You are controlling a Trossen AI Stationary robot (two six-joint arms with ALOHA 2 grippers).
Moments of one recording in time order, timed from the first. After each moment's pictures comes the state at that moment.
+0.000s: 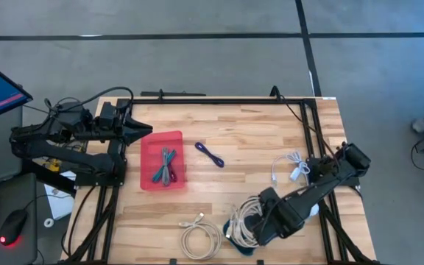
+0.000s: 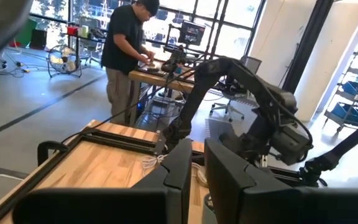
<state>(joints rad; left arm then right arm) -0.09 0.68 1.07 -0.38 -0.12 -0.16 0.66 1.80 1.60 -1.45 0.09 1.75</state>
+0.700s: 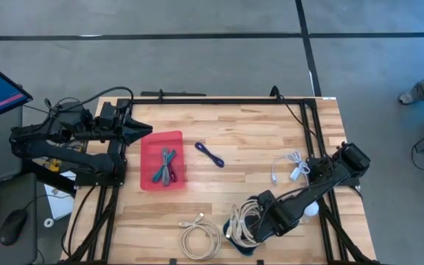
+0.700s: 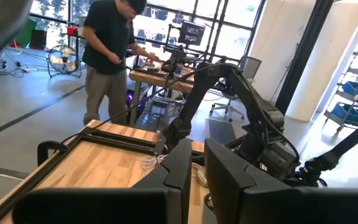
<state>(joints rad) -0.09 0.68 1.07 -0.38 -0.12 -0.16 0.66 1.80 1.40 -1.22 0.04 1.75</state>
